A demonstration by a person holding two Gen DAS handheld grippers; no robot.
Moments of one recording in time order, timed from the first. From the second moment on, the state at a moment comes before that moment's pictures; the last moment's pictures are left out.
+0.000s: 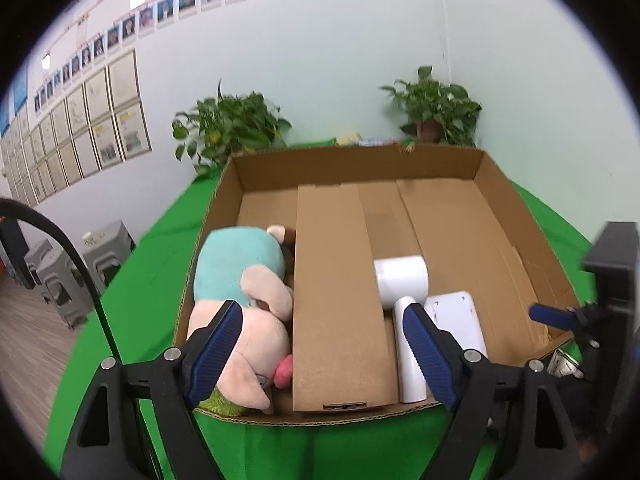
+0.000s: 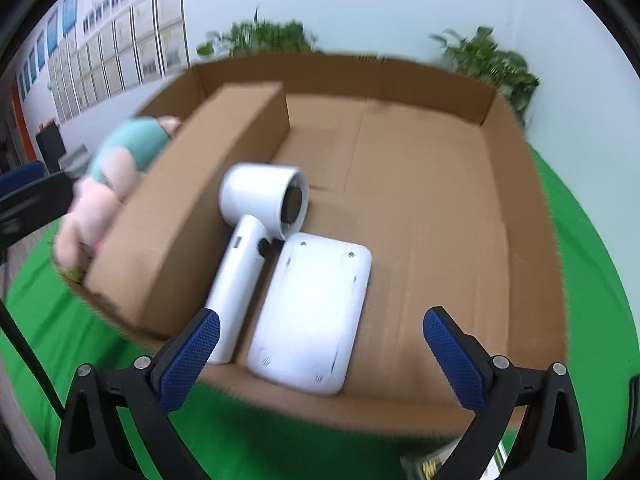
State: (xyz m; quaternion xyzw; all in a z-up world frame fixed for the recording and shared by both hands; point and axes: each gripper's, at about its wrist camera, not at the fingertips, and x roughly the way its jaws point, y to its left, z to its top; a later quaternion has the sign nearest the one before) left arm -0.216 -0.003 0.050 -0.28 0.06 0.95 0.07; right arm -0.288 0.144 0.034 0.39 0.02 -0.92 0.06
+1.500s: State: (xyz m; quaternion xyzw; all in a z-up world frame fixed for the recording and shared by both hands) left arm -0.192 -0.016 0.057 -0.23 0.01 0.97 0.04; right arm -0.183 0.184 0.113 0.24 0.01 -0.97 0.03
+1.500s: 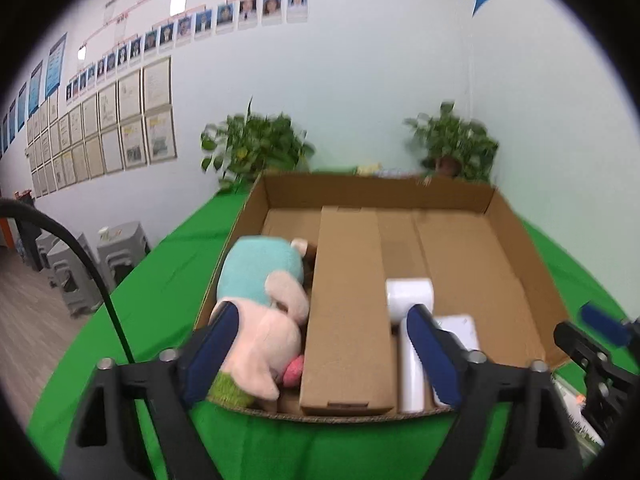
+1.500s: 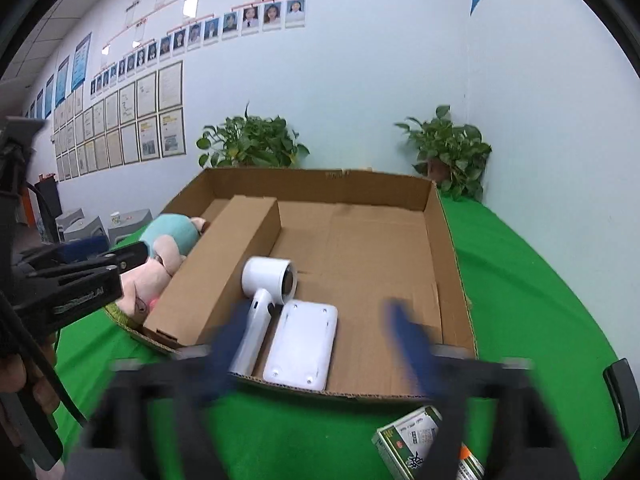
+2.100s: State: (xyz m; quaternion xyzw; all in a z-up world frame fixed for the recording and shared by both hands) left arm -0.190 -0.041 0.020 -0.32 0.00 0.95 0.07; right arm -0.112 0.310 0.058 0.33 -0.02 -0.94 0.01
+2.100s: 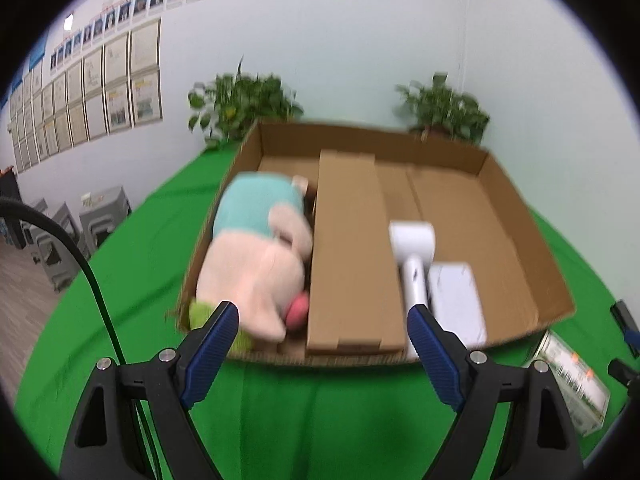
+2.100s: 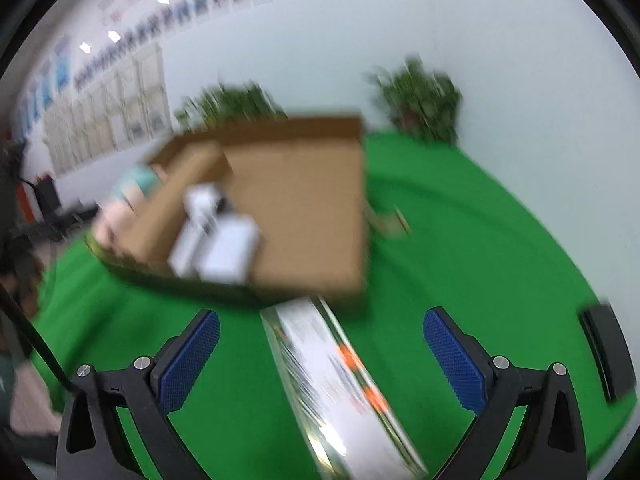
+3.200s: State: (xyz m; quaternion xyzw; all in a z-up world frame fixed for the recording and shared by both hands) left arm -0.173 0.038 -0.039 -0.48 -0.13 0.78 0.38; right arm -0.072 0.211 0.012 0.42 0.00 -0.90 0.14
